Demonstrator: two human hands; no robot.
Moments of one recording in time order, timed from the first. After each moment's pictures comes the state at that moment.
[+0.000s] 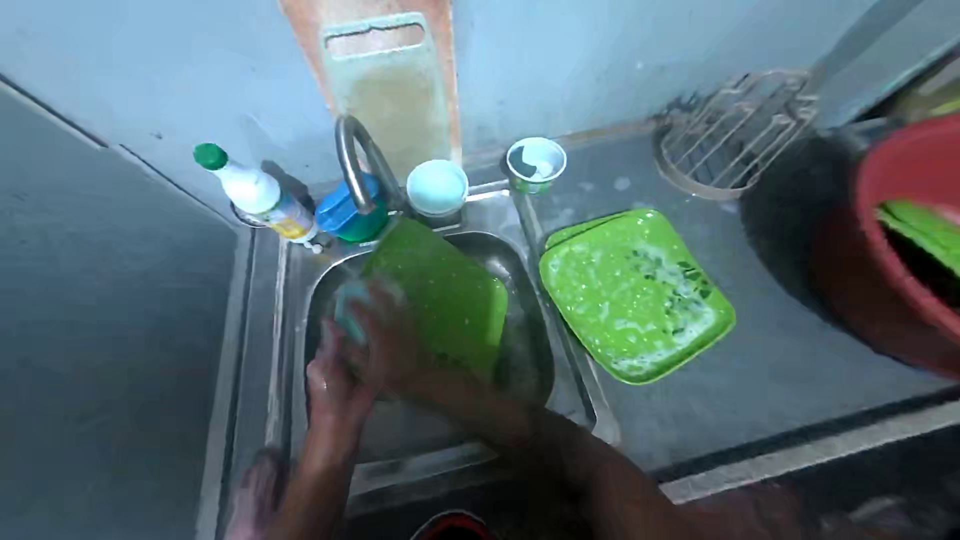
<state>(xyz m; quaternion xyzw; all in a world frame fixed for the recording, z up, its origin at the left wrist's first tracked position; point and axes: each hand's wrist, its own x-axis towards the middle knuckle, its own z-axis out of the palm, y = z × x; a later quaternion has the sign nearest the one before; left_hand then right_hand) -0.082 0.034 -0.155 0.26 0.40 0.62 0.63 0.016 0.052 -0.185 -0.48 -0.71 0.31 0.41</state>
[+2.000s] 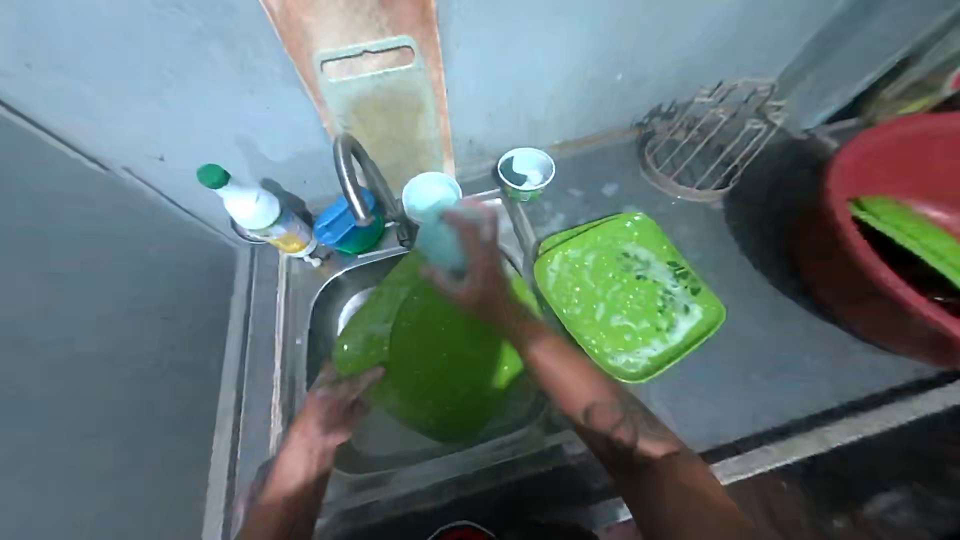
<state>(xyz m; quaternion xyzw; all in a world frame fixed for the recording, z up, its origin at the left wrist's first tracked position) -0.111 0.018 -0.143 0.36 0.44 0.46 0.68 0.127 0.092 -0.138 -0.46 -0.69 0.13 0.54</state>
